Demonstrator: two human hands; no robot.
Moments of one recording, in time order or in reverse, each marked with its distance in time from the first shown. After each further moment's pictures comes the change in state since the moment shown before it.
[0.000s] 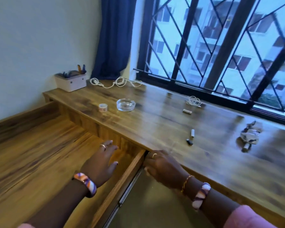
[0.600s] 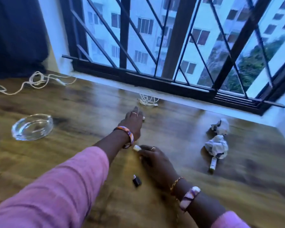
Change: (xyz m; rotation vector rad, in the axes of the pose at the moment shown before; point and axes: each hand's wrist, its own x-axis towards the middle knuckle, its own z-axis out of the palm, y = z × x) left_hand 0.351 0.204 0.179 0.346 -0.258 0.317; right_hand -0.008 0.247 0.031 0.471 0.087 0.593
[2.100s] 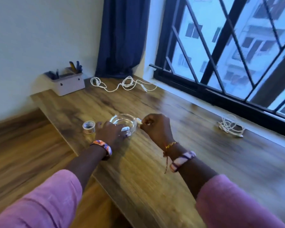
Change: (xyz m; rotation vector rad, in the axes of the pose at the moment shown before) left_hand -0.150 -0.224 -0.039 0.170 0.066 -0.681; right_hand 0.184 -0.188 0.068 0.328 0.063 -0.197
